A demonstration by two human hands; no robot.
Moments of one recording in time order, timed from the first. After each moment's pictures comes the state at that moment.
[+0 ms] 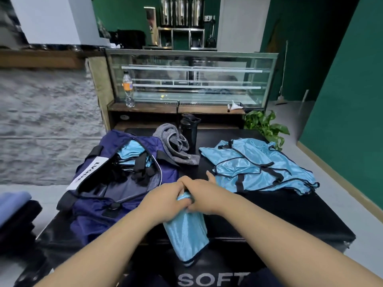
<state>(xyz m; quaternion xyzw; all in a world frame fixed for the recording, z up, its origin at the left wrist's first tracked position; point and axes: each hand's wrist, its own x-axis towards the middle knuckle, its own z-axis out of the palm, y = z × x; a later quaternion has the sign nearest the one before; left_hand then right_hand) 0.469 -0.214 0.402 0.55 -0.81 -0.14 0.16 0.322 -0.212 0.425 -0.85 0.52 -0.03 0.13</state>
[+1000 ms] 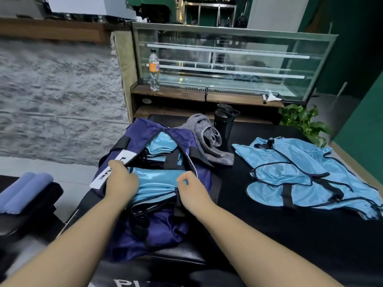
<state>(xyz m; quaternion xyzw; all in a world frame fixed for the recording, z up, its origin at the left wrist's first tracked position) 0.625 -0.301 0.377 0.78 -0.46 -0.20 0.38 0.457 -0.287 0.379 -0.60 0.62 -0.29 0.41</state>
